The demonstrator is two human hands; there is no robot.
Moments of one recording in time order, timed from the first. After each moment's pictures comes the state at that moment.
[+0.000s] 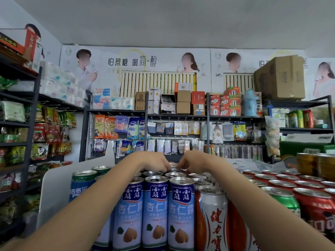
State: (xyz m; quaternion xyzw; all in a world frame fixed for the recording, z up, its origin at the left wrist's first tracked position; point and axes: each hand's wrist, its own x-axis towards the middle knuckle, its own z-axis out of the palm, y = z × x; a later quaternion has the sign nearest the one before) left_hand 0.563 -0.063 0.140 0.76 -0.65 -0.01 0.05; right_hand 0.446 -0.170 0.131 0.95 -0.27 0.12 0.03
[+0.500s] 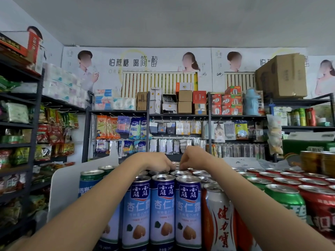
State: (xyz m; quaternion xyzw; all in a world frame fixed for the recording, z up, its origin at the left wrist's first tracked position) left_hand 0.566 -0.051 0.138 0.76 -0.65 -0.03 0.07; right_hand 0.455 -0.159 0.129 0.93 -0.28 0.22 -0.02
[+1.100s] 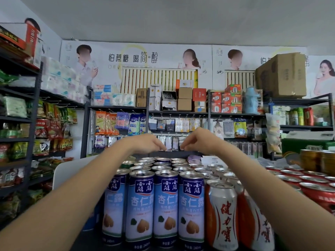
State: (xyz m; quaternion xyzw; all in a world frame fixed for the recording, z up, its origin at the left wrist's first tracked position) left_hand 0.596 -0.029 0.159 0.74 -0.64 0.00 0.20; right_hand 0.436 -0.139 0.160 0.92 -0.24 0.30 -0.06
